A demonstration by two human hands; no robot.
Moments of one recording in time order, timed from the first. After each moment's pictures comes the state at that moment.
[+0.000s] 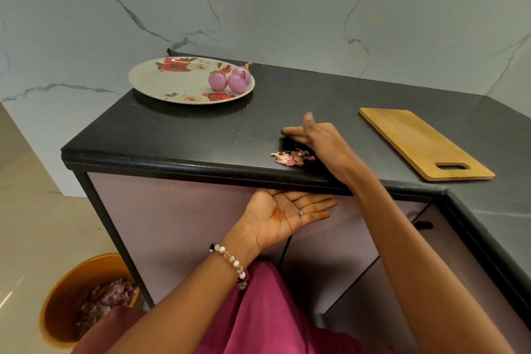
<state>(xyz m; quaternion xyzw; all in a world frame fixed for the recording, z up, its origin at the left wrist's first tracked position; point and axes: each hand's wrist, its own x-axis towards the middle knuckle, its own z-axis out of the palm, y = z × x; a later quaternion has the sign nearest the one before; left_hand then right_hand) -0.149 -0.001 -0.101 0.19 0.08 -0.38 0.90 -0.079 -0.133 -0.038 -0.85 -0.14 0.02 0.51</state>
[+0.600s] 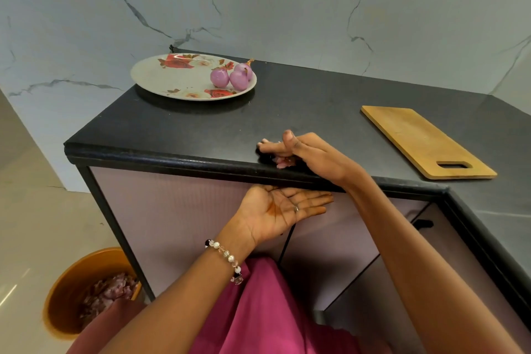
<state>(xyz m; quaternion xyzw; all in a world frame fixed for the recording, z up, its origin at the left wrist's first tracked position) -0.149 0.005 -0.099 0.20 0.08 -0.36 0.91 -0.097 -0.124 -0.037 -0.85 -0.29 0.12 0.43</state>
